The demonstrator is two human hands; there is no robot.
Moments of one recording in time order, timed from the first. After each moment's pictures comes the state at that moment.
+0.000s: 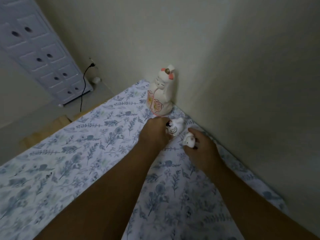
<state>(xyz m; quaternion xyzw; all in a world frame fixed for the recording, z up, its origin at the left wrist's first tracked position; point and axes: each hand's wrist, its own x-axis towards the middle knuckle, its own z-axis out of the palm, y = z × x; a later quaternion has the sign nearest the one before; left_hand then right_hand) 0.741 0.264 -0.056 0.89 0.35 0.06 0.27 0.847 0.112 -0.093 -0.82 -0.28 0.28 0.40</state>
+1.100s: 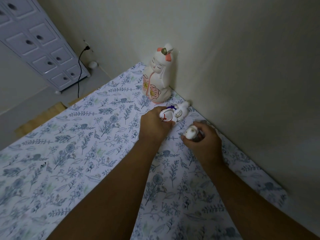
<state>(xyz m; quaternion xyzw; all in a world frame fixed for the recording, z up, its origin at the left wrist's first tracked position) 0.744 0.248 -0.078 0.76 0.46 0.18 0.42 0.843 0.104 -0.129 -0.83 -0.27 0.14 0.46</state>
